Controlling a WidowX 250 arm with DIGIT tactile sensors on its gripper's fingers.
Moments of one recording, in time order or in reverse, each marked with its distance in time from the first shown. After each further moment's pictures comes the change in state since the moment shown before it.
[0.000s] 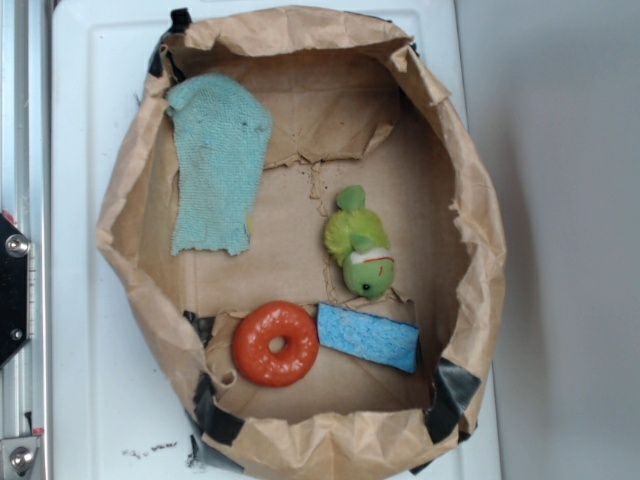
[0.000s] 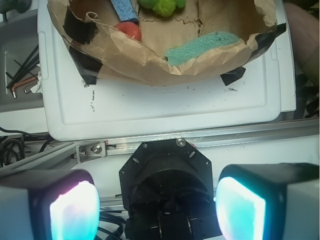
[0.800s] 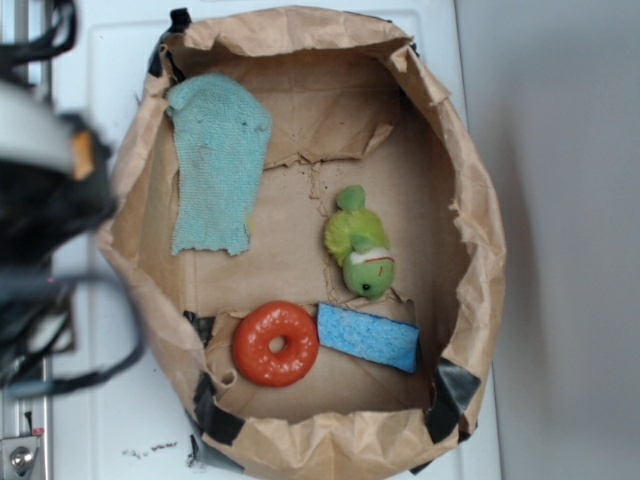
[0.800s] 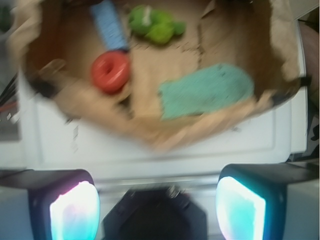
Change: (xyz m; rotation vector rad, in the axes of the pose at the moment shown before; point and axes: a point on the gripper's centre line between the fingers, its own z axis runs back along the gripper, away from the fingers) arm 0.067 0.057 -0.052 0.062 -0.009 0.071
